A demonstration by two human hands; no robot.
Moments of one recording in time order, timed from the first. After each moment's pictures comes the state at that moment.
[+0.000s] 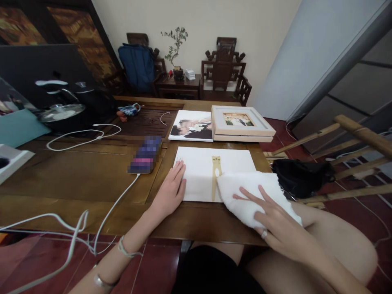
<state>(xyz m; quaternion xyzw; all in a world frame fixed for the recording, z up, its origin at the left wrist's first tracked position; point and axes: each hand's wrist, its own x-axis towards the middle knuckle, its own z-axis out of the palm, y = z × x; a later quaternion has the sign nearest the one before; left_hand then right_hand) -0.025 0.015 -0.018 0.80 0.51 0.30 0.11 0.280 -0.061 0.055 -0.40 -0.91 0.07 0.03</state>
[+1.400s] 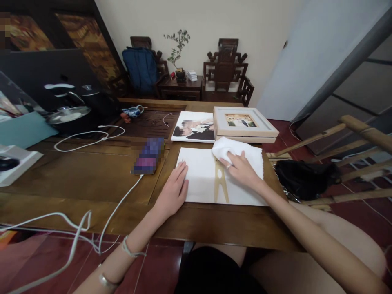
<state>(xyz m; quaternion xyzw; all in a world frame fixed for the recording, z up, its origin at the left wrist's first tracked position) -0.026 0.016 -0.018 0.80 0.51 0.29 0.11 0.222 0.070 0.041 -0.54 -0.82 0.12 0.17</state>
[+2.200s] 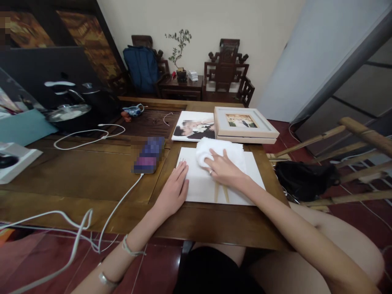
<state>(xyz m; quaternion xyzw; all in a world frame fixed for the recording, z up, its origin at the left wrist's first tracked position) -0.026 0.016 -0.020 0.80 0.50 0.30 0.11 0.177 0.072 0.051 -0.41 -0.91 0.04 0.02</state>
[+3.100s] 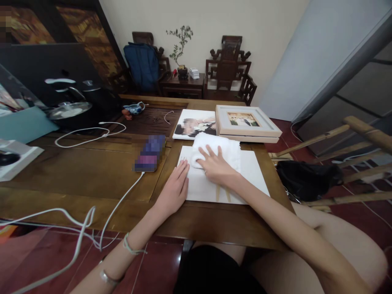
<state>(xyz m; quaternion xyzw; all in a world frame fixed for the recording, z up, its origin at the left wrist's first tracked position) -0.026 0.016 -0.020 0.80 0.50 0.31 0.12 0.154 0.077 0.045 -0.40 -0.92 -0.03 -0.01</state>
